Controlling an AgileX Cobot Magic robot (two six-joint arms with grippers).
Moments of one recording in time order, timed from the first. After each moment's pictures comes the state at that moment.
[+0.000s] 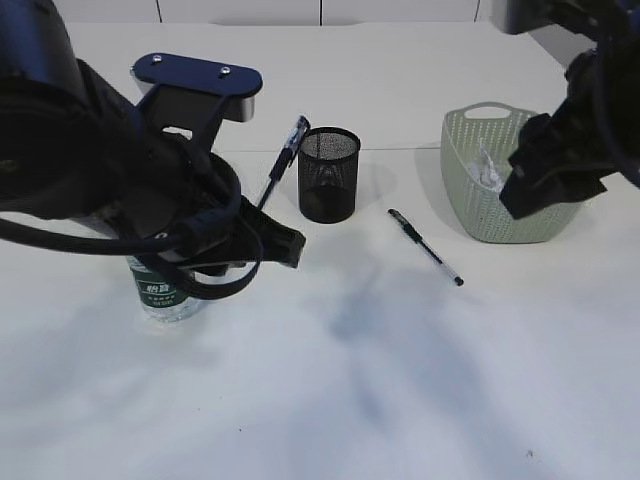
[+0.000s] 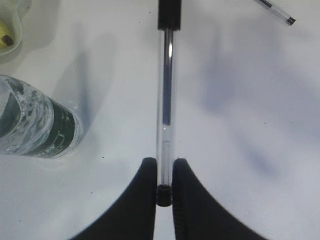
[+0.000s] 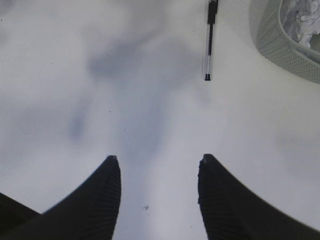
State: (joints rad) left arm -0.88 1.54 -1.08 0.49 0.66 -0.87; right arm 0.37 1.39 -1.25 0.03 1.07 -0.14
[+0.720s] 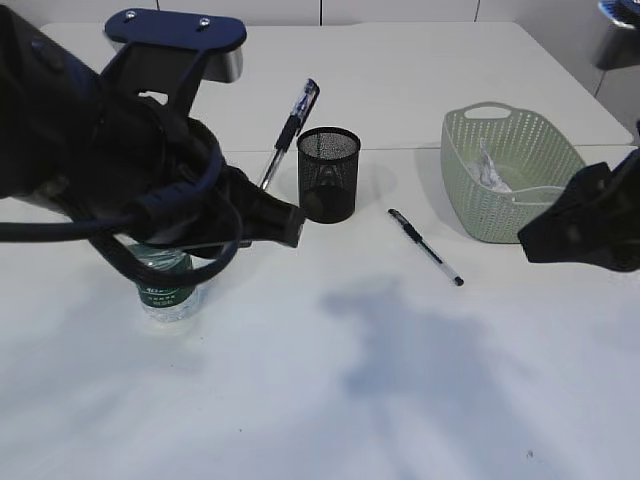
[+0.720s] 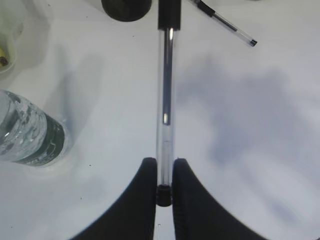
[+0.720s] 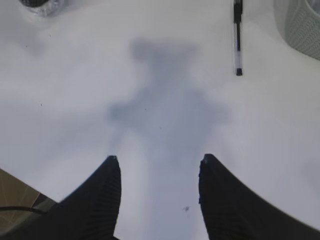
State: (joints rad) left arm -0.92 1.45 -1.08 0.49 0.67 -0.87; right arm 0.37 1.13 -0.95 0.16 0.86 -0.14
